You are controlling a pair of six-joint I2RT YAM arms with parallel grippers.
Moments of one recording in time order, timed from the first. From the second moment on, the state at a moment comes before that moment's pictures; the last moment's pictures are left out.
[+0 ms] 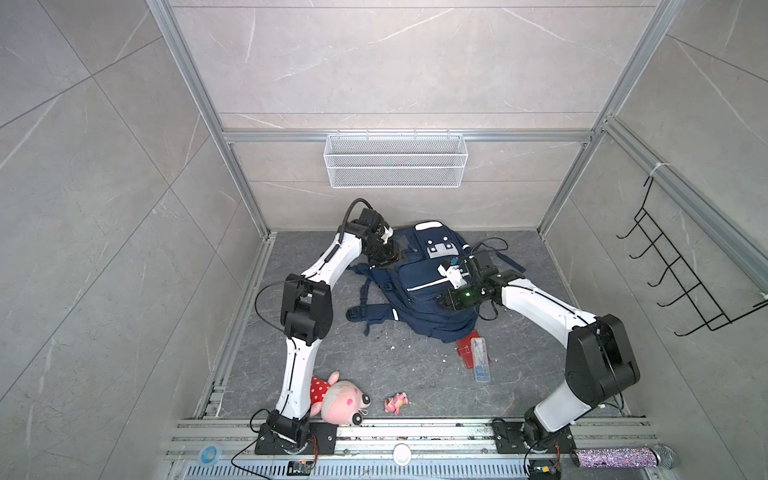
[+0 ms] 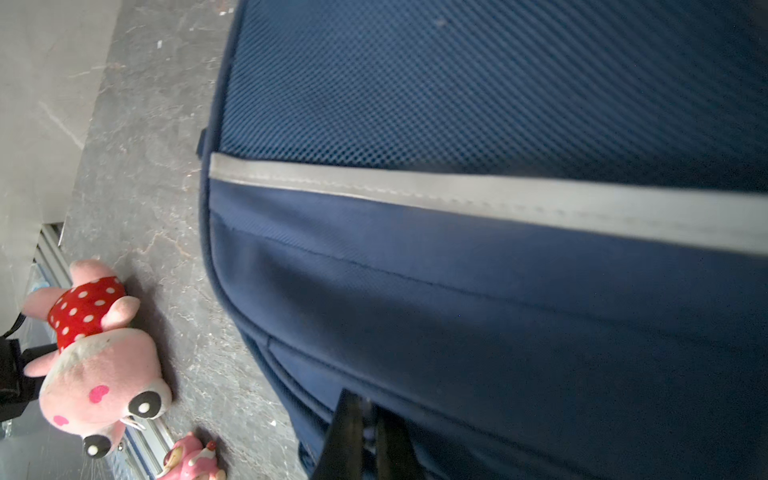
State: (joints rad) left arm -0.43 2.25 2.06 -0.93 0.56 -0.40; right arm 0.36 1.64 1.17 -0.59 -0.46 0.07
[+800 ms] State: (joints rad) left arm -0.50 2.23 1.83 -0.59 0.75 -0.80; right arm 0.31 1.68 1.22 -0.72 -0.33 -0.14
